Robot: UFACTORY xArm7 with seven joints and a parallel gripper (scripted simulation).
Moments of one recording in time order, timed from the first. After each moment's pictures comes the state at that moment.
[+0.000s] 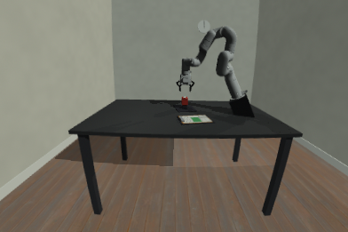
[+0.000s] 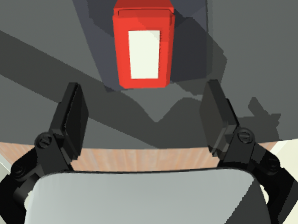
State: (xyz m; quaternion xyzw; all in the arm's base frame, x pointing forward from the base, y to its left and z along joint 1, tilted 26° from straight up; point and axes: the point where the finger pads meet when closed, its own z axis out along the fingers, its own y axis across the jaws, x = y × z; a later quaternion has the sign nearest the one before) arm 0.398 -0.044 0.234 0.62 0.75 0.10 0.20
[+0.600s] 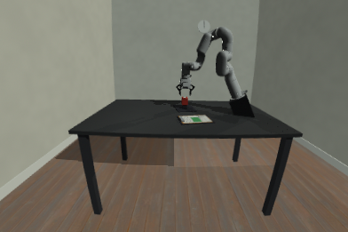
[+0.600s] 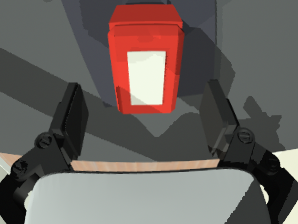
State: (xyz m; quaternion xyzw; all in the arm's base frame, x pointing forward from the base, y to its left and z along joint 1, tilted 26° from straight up) arm 0.412 -0.047 0.202 0.62 0.75 0.10 0.20
